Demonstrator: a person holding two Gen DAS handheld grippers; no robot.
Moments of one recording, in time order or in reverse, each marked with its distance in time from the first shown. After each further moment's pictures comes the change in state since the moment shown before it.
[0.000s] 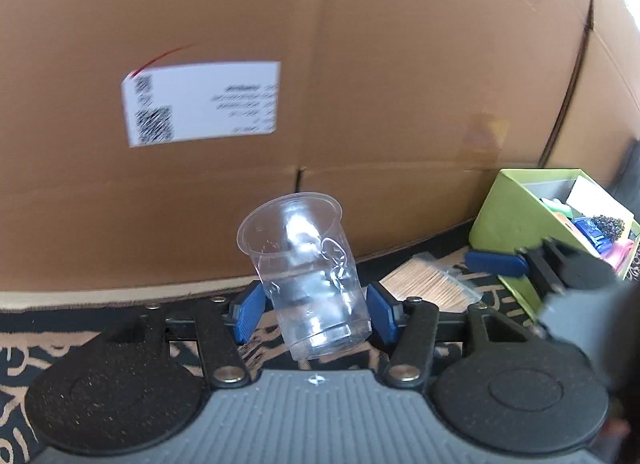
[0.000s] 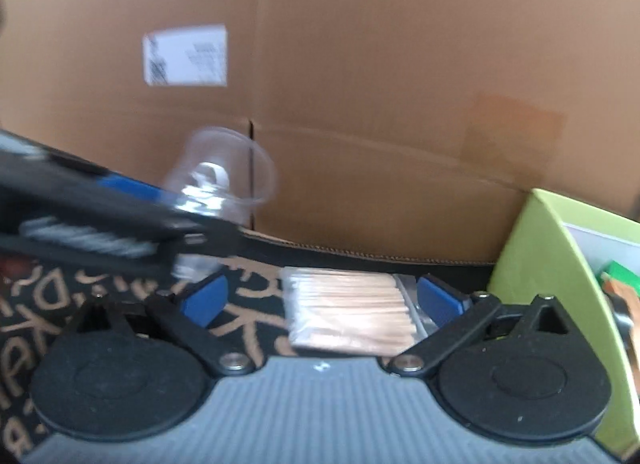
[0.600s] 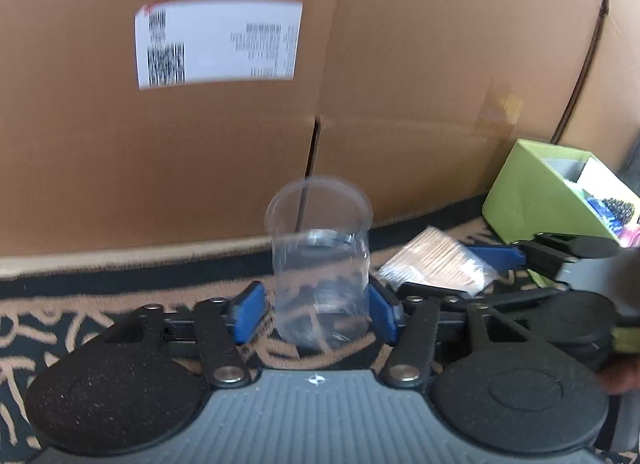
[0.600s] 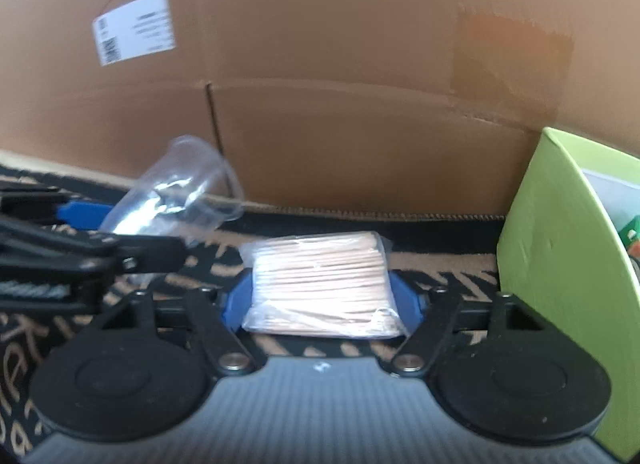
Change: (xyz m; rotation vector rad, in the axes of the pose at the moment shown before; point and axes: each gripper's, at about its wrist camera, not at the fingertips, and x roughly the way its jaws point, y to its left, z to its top) left arm 0.020 -0.004 -0.011 -0.021 0.081 0.004; right arm 0.017 -0.020 0.001 0.096 0.120 0.060
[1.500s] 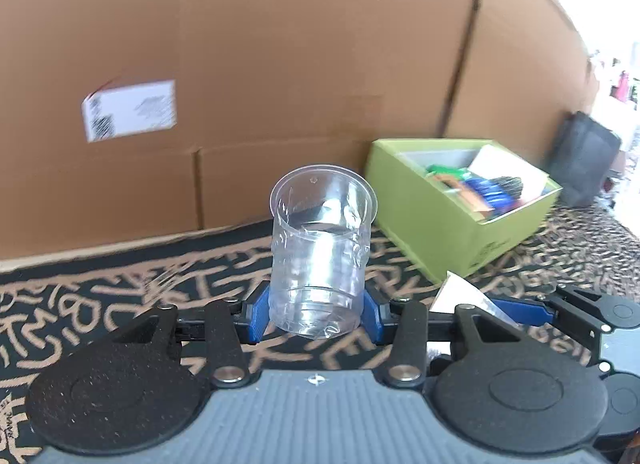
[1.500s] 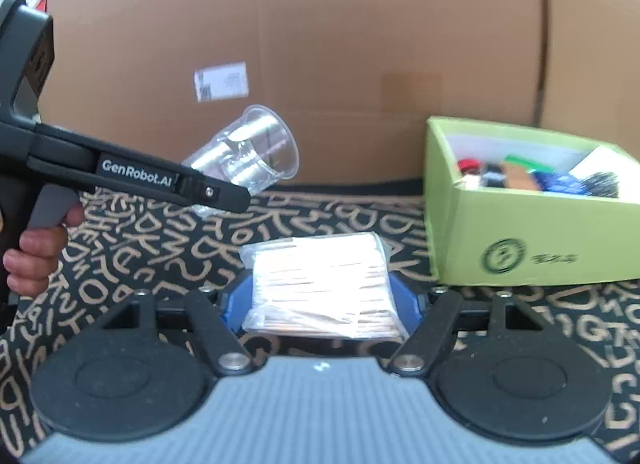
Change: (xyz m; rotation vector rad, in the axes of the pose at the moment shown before) left arm -0.088 -0.080 -0.030 0.110 -0.109 -0.111; right arm -0.163 -0.003 -0.103 0.048 -0.211 0.016
